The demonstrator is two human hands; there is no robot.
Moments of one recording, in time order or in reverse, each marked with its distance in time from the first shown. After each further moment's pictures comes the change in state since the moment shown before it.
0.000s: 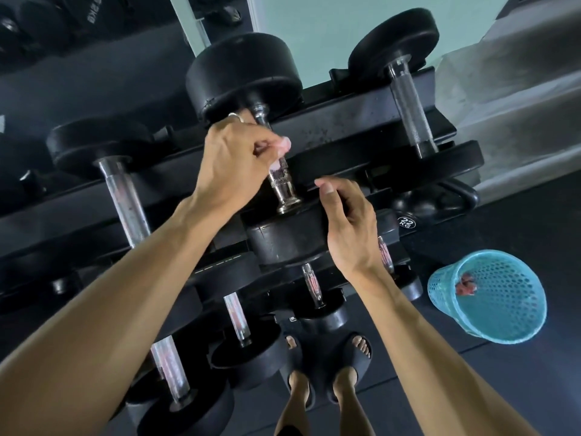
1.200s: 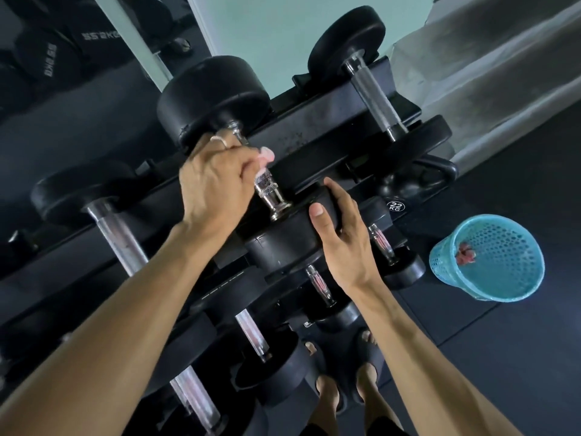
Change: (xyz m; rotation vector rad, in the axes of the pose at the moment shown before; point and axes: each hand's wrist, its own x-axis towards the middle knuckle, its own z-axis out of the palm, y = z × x) left_hand -0.004 -0.011 0.000 0.279 0.016 0.242; right_hand -0.036 -0.003 0.006 0.042 0.079 0.147
